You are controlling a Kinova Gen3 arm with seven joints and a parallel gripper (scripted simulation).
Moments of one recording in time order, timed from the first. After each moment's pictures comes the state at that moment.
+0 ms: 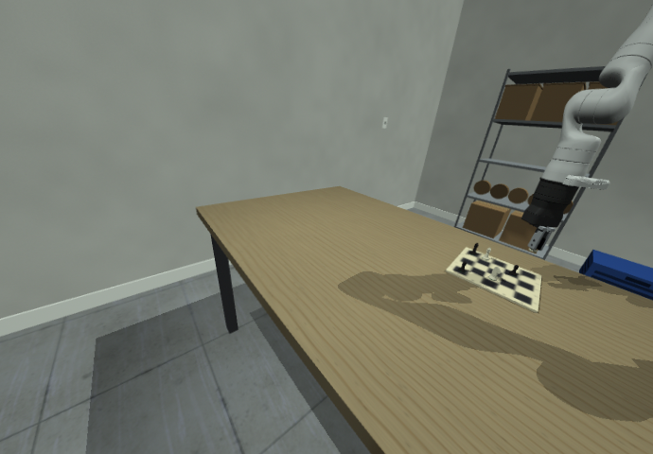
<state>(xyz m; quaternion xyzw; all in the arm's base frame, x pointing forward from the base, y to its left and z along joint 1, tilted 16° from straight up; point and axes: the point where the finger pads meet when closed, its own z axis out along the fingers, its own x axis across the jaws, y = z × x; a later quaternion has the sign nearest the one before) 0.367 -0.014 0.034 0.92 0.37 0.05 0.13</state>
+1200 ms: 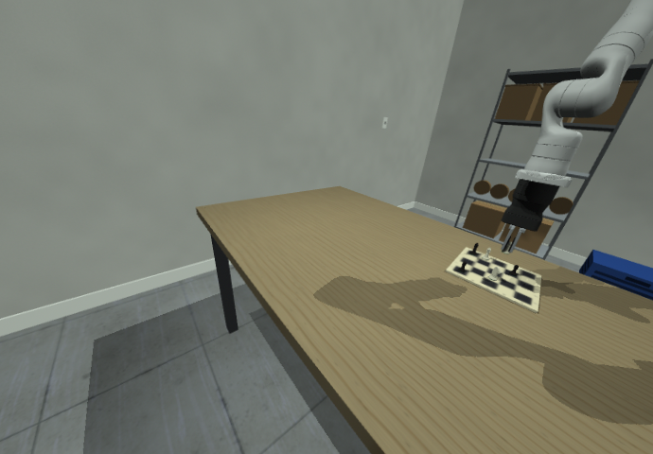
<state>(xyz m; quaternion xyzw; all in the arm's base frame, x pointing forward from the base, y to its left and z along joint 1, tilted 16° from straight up) 0.416 0.080 0.026 0.99 0.04 0.09 0.10</state>
